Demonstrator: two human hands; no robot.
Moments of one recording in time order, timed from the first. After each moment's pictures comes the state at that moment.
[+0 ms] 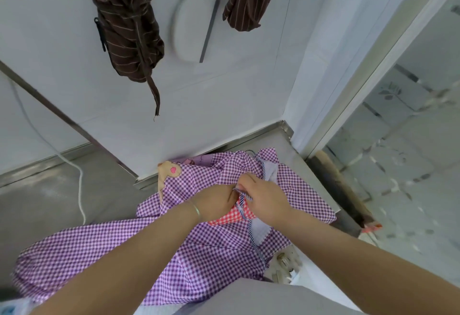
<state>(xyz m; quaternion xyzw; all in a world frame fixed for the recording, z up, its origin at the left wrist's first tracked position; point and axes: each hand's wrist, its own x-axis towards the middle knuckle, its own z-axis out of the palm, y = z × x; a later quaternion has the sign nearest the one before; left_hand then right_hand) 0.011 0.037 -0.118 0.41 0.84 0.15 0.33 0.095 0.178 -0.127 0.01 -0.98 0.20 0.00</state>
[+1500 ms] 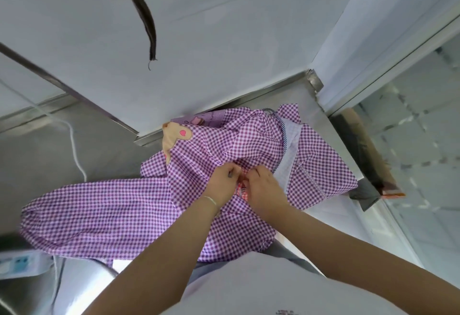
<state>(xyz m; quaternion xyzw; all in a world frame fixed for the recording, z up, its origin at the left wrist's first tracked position) 0.034 0.022 -0.215 0.03 0.81 0.44 0.38 0.113 0.129 -0.225 -0.11 -0.96 0.21 -0.11</state>
